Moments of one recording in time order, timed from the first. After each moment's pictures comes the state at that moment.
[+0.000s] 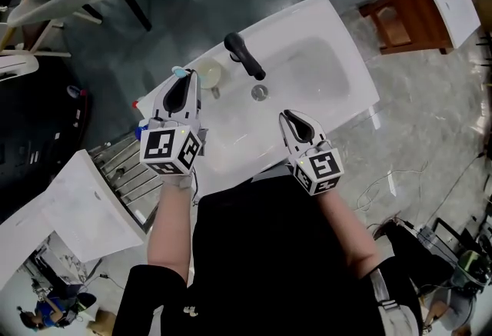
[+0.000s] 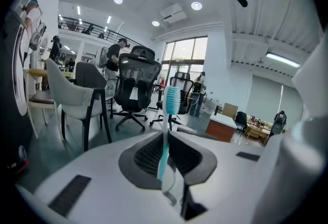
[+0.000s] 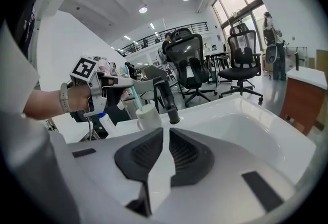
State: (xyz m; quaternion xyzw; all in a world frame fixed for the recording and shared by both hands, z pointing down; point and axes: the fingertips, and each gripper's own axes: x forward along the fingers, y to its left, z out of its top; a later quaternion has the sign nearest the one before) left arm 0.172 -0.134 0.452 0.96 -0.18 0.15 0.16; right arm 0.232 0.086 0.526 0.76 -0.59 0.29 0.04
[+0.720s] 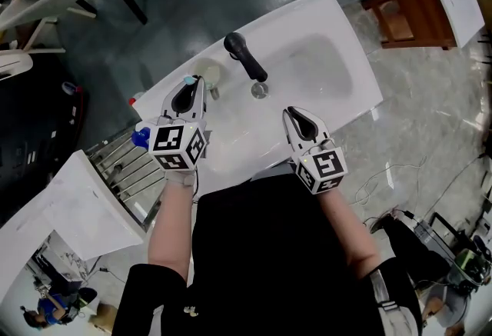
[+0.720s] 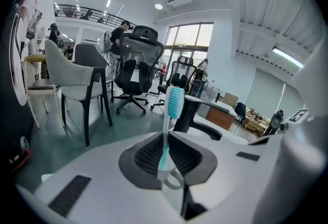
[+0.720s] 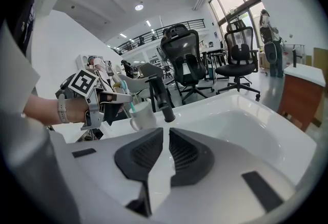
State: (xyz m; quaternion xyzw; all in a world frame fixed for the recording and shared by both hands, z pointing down) left arm 0.169 -0.128 0.528 0.94 -0.16 0.23 0.19; right arm 0.245 0.081 0.543 0.76 -0.57 0.31 0.04
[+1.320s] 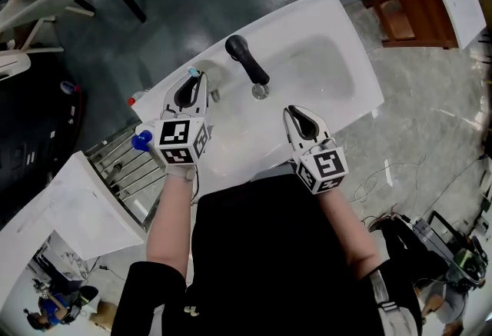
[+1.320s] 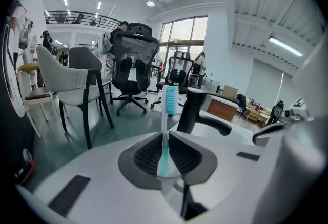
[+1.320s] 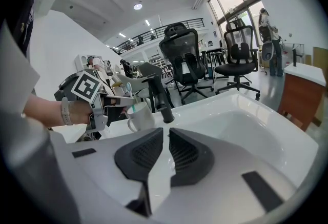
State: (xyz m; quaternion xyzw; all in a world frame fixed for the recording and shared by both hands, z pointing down) left arm 0.182 -0.136 0.545 0.94 -0.16 0.26 0.15; right arm 0.251 0.073 0.545 0.76 -0.57 0.31 0.04
